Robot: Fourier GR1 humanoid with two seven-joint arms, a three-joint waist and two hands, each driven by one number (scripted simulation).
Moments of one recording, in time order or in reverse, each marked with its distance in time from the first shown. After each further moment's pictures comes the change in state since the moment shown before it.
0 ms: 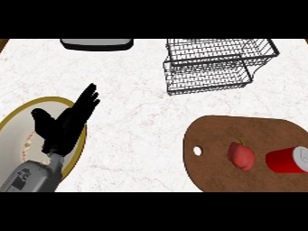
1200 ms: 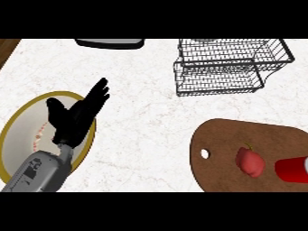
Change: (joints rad) left arm -0.080 -0.044 -0.009 0.040 -0.019 -0.028 0.041; right arm -0.313 -0.051 0.160 0.029 0.423 0.296 0.841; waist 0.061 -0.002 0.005
